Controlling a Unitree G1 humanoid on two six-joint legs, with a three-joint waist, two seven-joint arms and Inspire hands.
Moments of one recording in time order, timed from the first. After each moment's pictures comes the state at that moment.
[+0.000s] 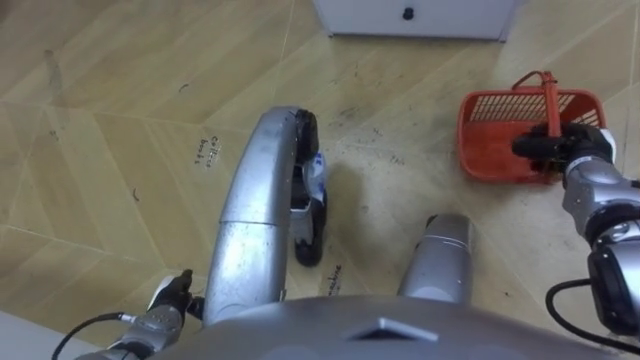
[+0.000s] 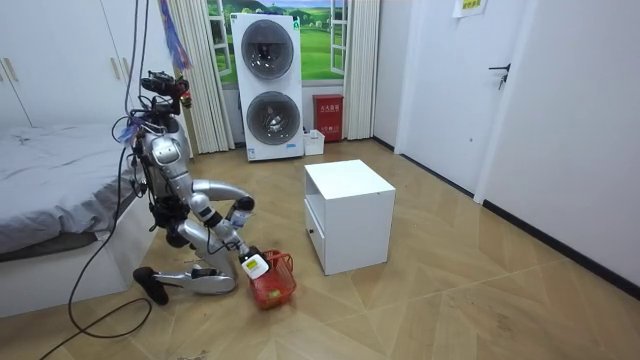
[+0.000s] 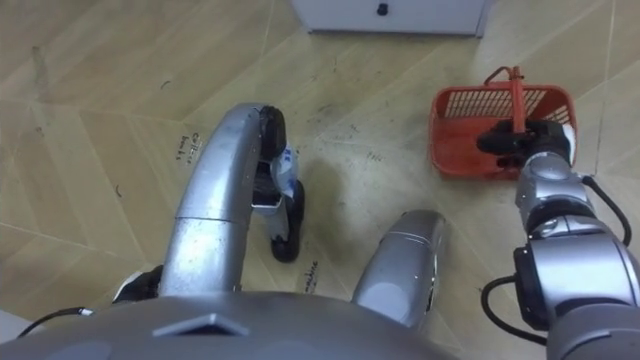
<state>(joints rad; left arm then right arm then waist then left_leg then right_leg) 0.06 0.26 -0.40 1.29 -0.13 -0.05 0.09 -0.37 -0.48 0.12 1.27 0.35 0.02 -0.15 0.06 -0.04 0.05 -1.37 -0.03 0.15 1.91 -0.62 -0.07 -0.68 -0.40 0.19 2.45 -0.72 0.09</state>
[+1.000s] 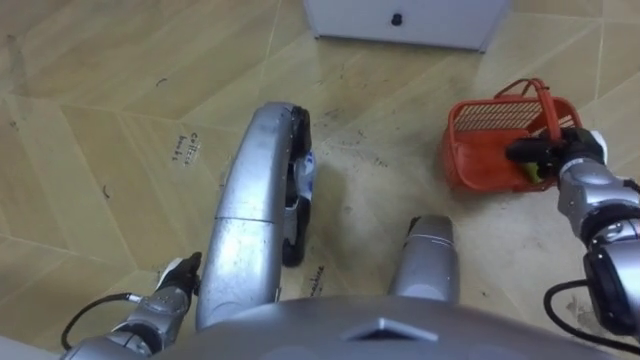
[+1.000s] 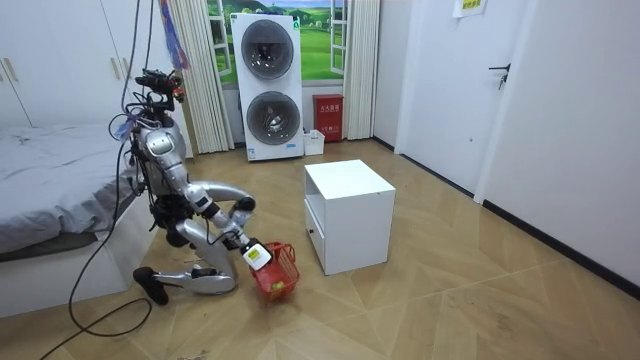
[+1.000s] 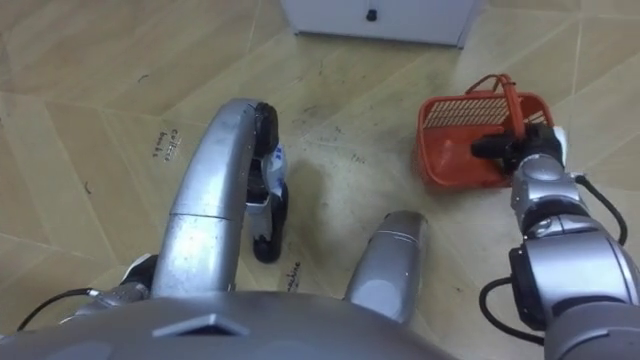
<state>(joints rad) 0.00 0.26 -0.39 1.30 -0.13 -0.05 0.06 -0.39 -0.47 0.16 1.25 0.31 0.02 -0.15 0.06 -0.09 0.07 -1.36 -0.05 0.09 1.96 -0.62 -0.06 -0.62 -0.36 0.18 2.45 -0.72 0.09</state>
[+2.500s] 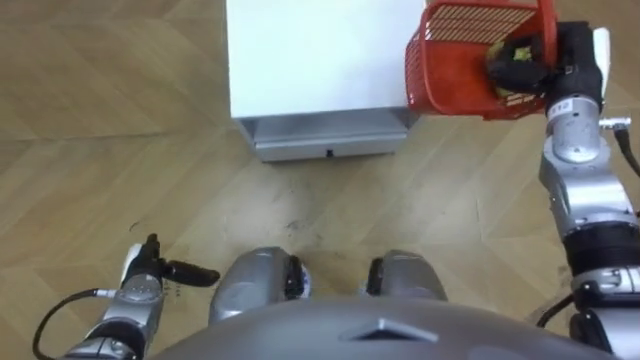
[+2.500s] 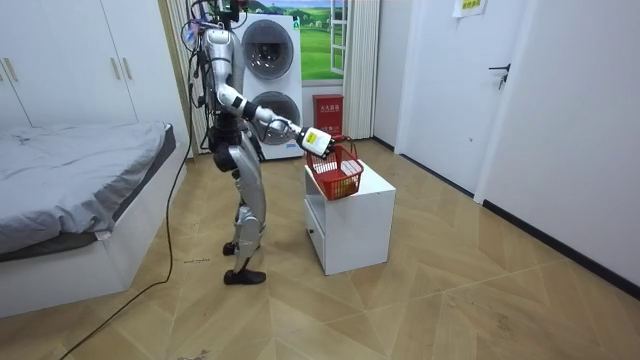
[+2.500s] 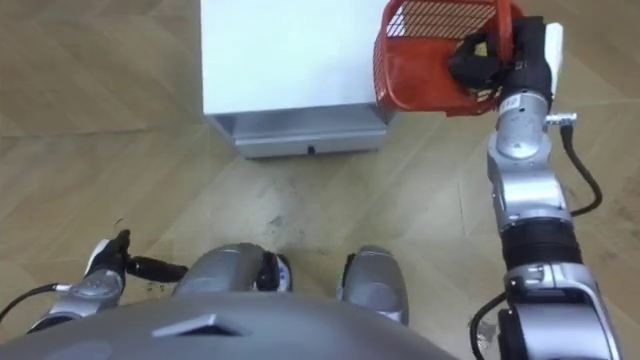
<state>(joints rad) 0.10 0.27 -0.08 1.08 0.03 0.04 0.18 -0.07 -0.39 0.04 0.41 0.03 0.06 -0.27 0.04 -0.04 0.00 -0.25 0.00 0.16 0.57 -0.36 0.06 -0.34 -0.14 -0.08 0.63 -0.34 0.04</state>
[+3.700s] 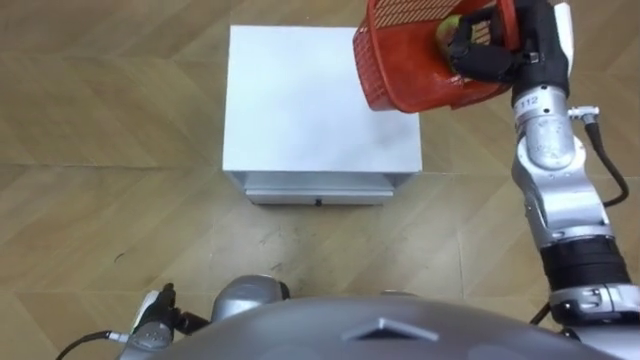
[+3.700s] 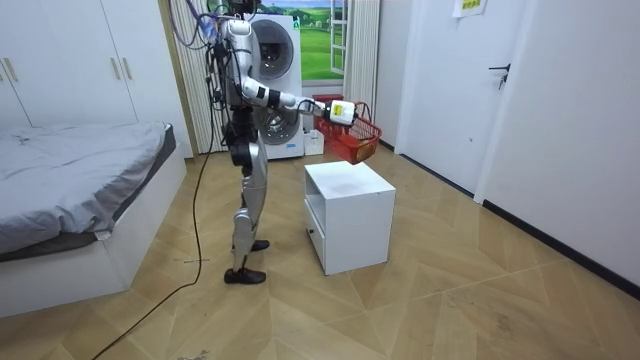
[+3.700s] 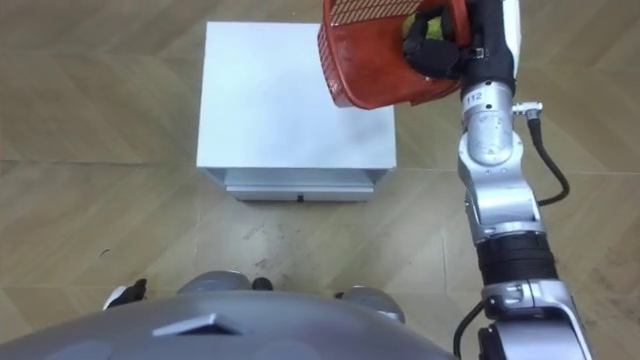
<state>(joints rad) 0.24 0.21 0.00 1.04 0.30 0.09 0.10 -0.05 -0.32 0.06 0.20 0.02 0.00 -0.18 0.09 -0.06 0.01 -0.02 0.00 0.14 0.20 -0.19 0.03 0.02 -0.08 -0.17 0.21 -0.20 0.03</state>
